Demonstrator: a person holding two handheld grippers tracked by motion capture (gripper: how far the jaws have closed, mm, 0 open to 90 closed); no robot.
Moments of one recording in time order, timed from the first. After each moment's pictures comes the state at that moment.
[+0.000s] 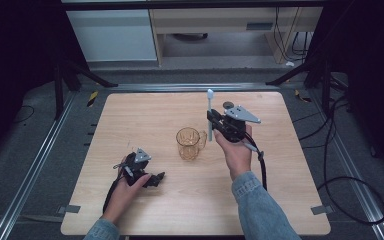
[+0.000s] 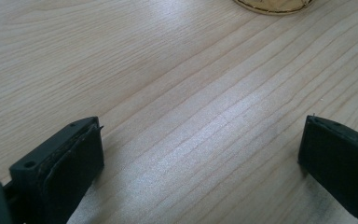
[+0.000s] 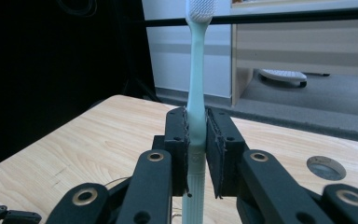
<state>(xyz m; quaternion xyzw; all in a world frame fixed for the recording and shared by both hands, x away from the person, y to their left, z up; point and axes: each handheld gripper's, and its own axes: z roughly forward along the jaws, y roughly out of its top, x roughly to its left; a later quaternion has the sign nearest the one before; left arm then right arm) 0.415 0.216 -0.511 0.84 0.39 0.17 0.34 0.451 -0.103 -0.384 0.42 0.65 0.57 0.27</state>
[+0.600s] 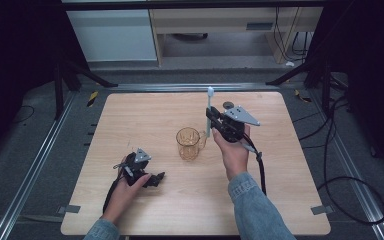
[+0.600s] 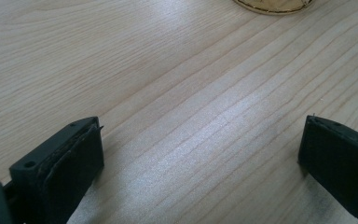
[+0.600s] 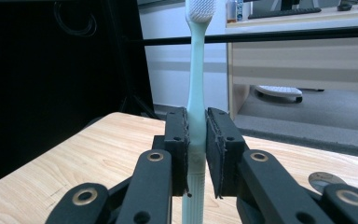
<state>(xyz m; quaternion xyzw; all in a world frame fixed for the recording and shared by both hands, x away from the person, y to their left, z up) 0.415 0.216 -0.510 0.84 0.39 0.17 0.34 0.453 -0.099 -0.386 0.41 0.63 0.59 0.29</state>
